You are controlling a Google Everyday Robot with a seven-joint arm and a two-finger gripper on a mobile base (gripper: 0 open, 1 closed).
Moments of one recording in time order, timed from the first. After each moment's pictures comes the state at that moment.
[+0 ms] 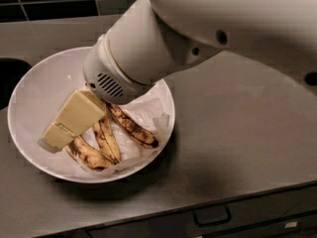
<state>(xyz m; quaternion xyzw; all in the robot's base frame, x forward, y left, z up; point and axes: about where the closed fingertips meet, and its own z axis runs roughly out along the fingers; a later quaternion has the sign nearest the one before) 0.403 0.130 0.975 -0.56 0.73 0.23 0.33</state>
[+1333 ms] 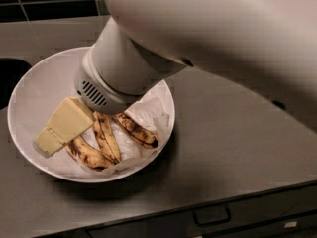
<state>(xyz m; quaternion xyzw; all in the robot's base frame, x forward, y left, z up) 0.398 0.125 0.955 -0.48 0.81 0.19 0.28</state>
